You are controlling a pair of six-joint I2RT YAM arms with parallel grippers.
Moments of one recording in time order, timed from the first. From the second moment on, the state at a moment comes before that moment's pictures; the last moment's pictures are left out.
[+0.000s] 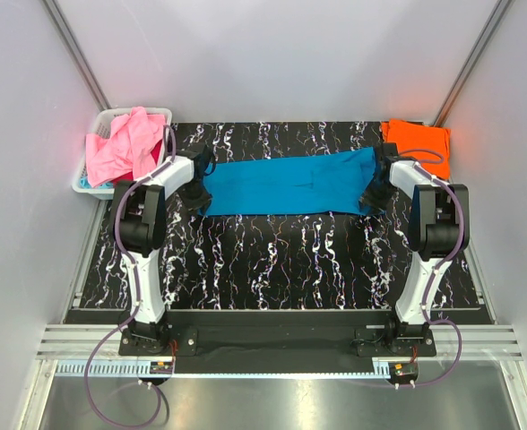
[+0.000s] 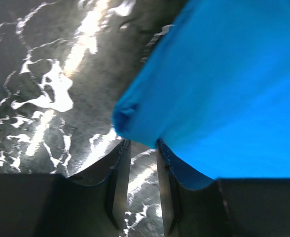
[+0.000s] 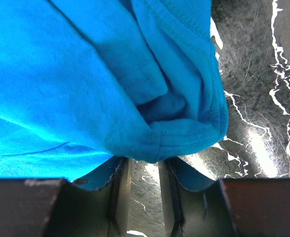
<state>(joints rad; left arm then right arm) -0.21 2.08 1.56 -0.92 -0.23 -0.83 0.01 2.00 1.40 -0.69 0.03 0.63</state>
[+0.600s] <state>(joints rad) -0.22 2.09 1.56 -0.96 -0.28 -0.85 -0.06 2.04 1.47 -0.74 0.02 0.63</state>
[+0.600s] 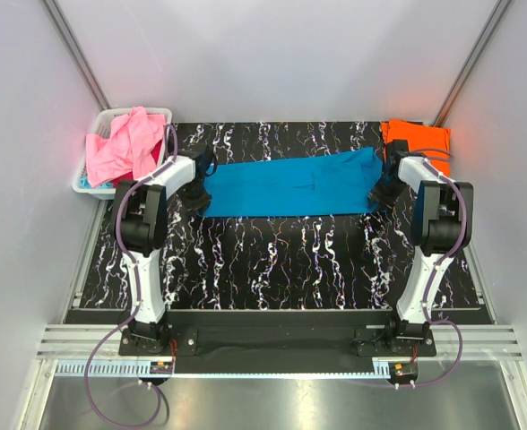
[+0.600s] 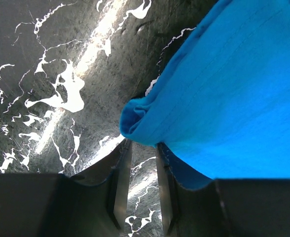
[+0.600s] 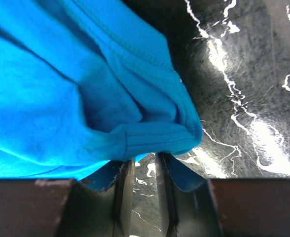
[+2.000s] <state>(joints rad) -0.24 2.16 1.78 -0.79 0.12 -0.59 -0.05 1.74 1.26 -0.53 -0.36 0.60</state>
